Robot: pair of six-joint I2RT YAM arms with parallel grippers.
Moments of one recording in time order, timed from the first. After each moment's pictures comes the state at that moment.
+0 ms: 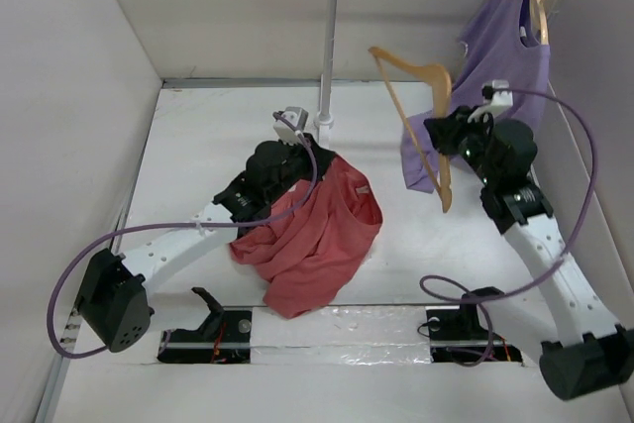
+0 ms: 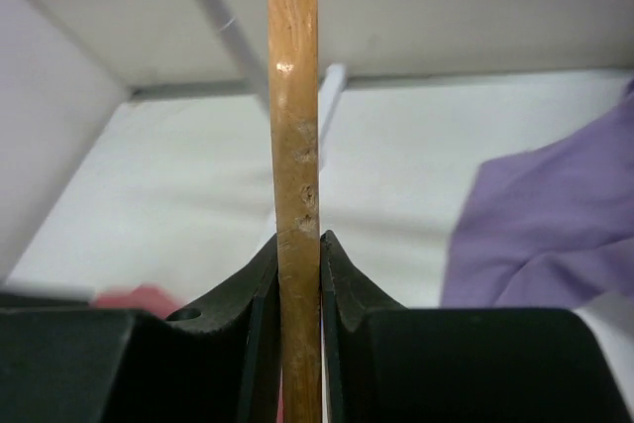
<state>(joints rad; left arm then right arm) -0.77 1.22 0.87 0.18 -0.07 -0.50 0.21 1.01 1.02 -0.07 -0.09 0.33</state>
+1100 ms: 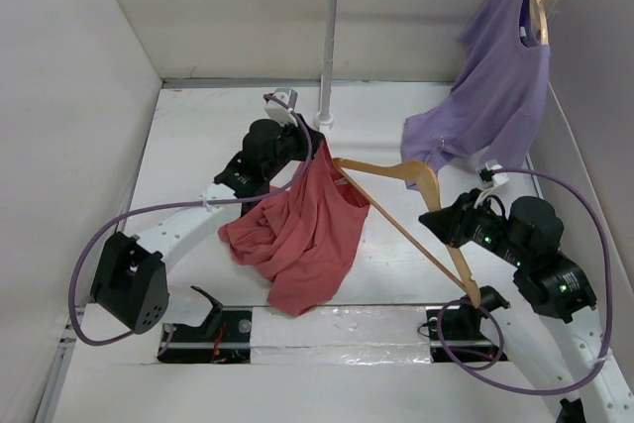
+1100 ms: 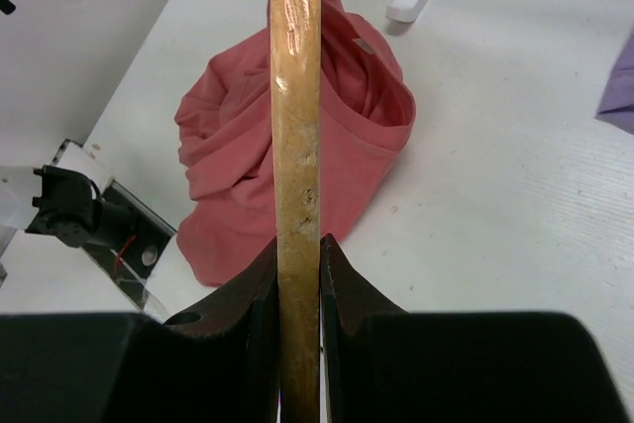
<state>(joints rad) -0.59 1.34 0.96 0.19 -0.01 -0.49 0.39 0.44 0.82 -0.66 -0.35 0.41</state>
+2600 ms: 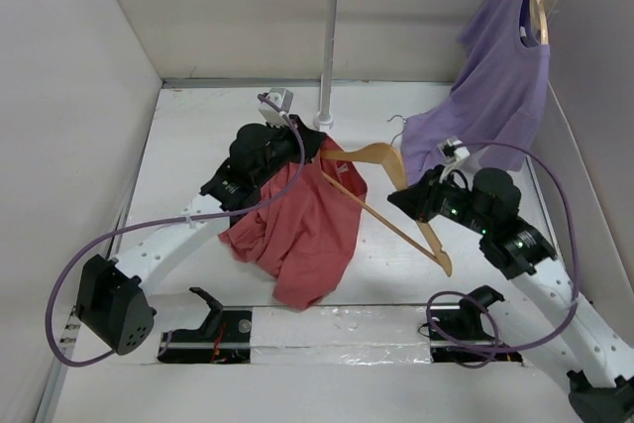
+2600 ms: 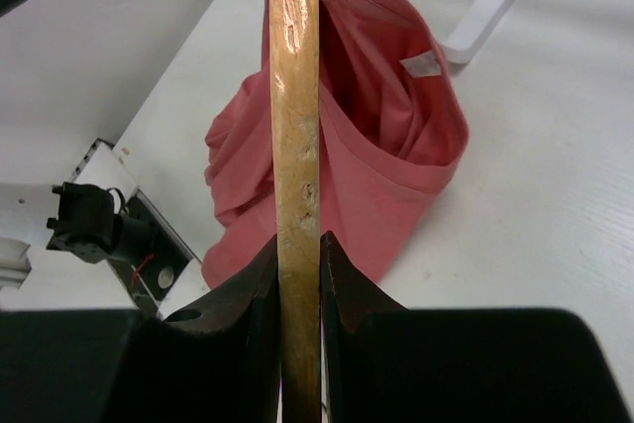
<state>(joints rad) -0.63 1.23 0.96 0.16 0.04 -0.50 0.47 0.67 0.77 -0.33 -0.39 0.44</state>
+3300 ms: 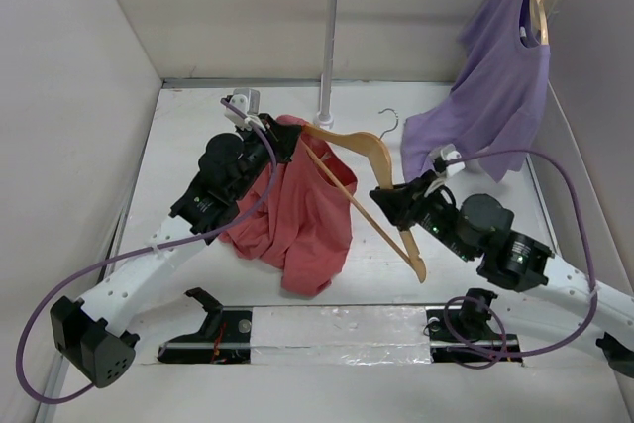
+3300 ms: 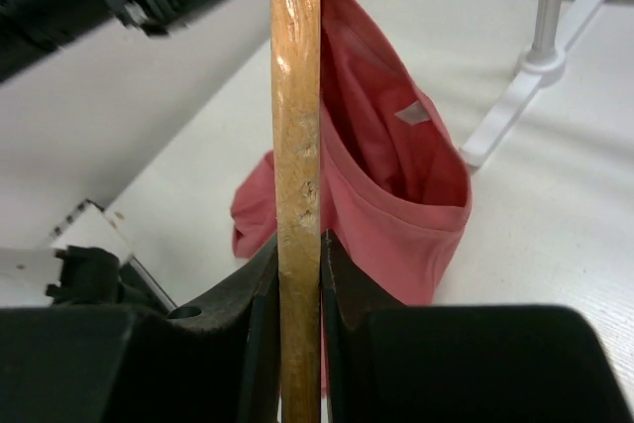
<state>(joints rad) -0.63 1.01 0.95 0.06 -0.13 -0.49 1.05 0.73 0.85 -0.16 0.33 0.39</state>
